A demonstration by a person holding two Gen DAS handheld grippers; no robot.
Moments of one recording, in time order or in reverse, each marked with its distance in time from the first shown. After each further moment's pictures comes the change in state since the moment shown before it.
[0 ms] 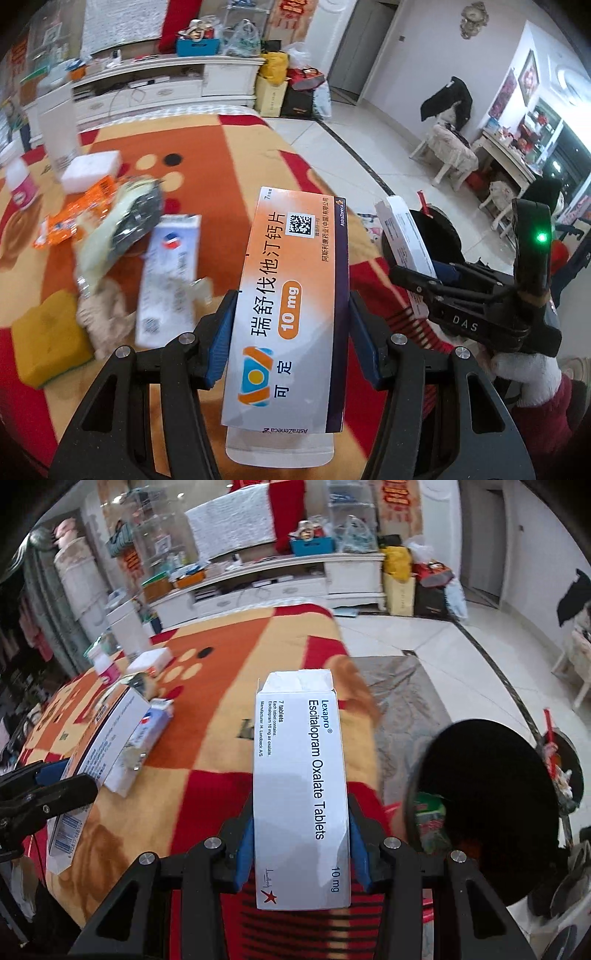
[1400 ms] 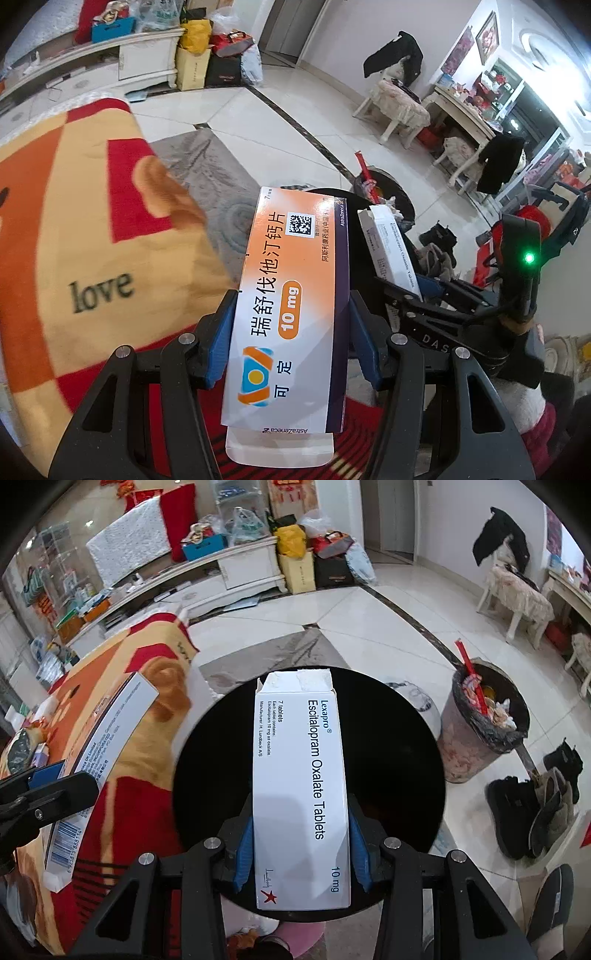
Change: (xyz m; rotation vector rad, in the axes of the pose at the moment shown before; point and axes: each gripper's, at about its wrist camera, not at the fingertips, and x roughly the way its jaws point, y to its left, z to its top) left arm 0.131 -0.131 0.047 0.117 0.148 -0.192; right arm -0.006 -0.161 -0.030 0.257 0.042 -0.207
